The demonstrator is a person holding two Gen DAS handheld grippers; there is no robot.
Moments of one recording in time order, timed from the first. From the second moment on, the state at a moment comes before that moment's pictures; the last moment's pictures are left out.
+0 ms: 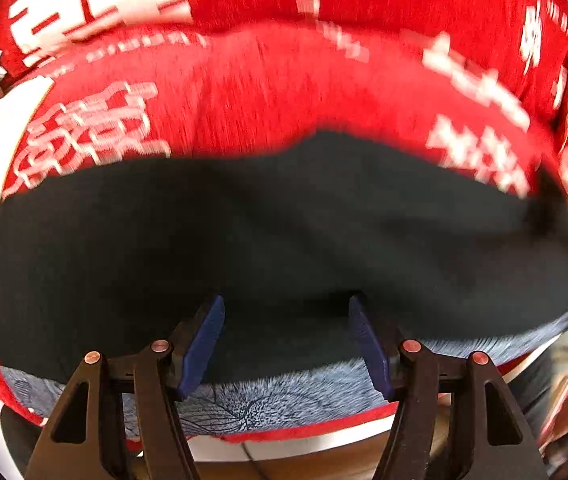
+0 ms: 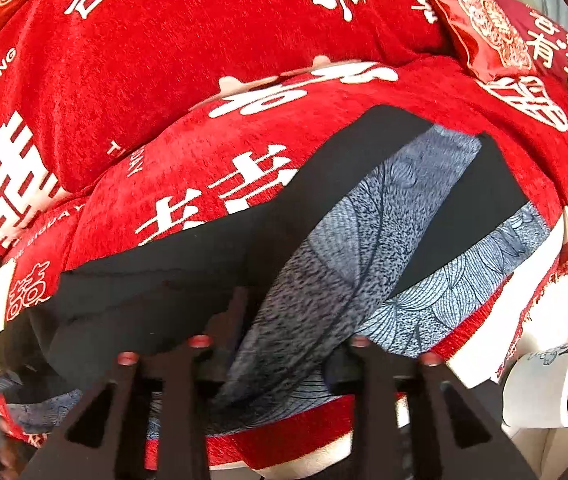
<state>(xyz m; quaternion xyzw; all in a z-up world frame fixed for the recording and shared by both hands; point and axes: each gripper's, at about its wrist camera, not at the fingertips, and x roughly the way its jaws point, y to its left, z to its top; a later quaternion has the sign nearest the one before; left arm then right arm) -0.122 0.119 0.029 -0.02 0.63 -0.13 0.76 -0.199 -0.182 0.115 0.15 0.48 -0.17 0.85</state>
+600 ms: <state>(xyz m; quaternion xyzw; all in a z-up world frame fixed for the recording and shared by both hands) -0.160 0.122 0.085 0.00 0.58 -0.17 0.80 -0.187 -0.314 0.081 0.36 0.40 -0.18 0.82</state>
